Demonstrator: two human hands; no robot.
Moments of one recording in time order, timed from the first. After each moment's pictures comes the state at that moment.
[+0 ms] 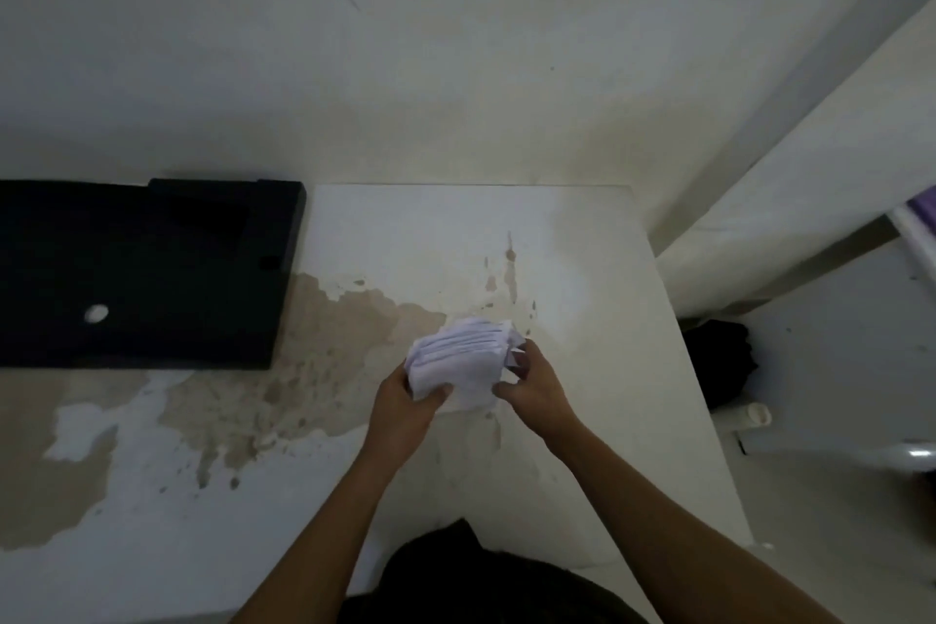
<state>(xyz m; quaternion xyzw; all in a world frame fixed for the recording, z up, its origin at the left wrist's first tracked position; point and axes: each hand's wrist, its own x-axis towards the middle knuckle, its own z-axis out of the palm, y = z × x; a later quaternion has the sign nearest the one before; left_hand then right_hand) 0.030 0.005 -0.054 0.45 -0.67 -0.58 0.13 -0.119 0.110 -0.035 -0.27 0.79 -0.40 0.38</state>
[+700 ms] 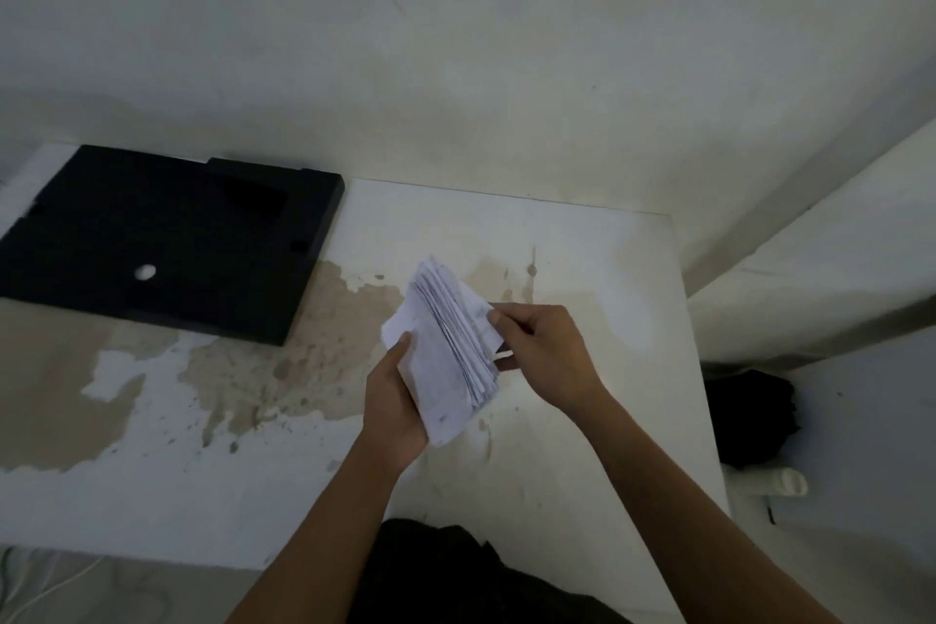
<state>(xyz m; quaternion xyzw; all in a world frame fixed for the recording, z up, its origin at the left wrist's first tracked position) 0.010 0.016 -0.012 0.35 -0.11 -0.91 0.21 -0.149 0.084 0.059 -0.36 0.71 -0.46 0.39</state>
